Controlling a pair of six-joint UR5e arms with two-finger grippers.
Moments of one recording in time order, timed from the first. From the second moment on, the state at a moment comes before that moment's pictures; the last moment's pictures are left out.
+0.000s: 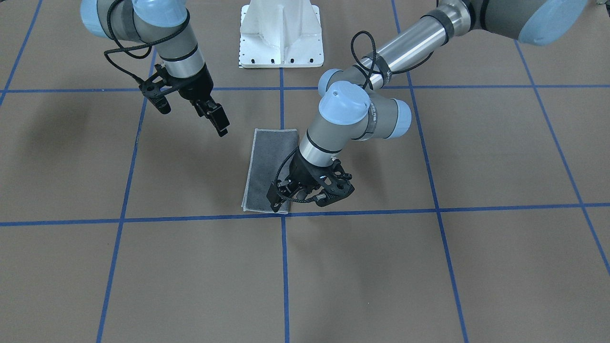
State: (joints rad) left arm -0.64 -2.42 -1.22 -2.25 -1.89 -1.78; right arm 0.53 -1.18 1.95 -1.47 1.81 2.11
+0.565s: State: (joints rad) left arm -0.52 -2.19 -1.50 -2.25 -1.81 -1.96; right arm 0.60 -1.19 1.94 -1.47 1.87 2.04
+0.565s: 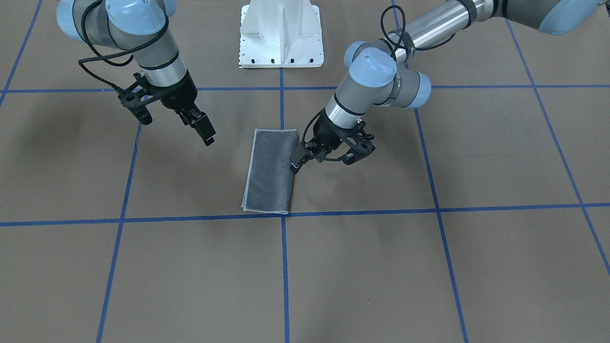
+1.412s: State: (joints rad) left arm -0.39 -2.13 -1.57 -2.22 -1.72 -1.99; right arm 0.65 -1.23 1.92 -1.43 1.88 1.86
